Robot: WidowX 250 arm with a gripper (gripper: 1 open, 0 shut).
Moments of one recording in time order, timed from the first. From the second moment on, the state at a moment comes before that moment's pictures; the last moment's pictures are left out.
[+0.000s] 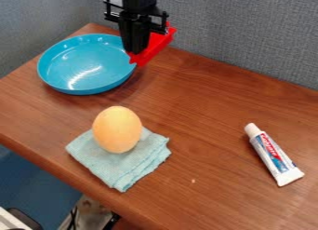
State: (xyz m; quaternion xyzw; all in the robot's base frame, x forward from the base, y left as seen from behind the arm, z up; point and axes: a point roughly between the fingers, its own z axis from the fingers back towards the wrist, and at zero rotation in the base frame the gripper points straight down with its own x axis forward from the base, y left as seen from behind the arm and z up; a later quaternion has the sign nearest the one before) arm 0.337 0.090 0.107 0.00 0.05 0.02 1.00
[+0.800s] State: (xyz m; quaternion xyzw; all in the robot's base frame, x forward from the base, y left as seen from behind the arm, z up) arm 0.324 0.122 0.107 0.01 0.04 0.07 1.00
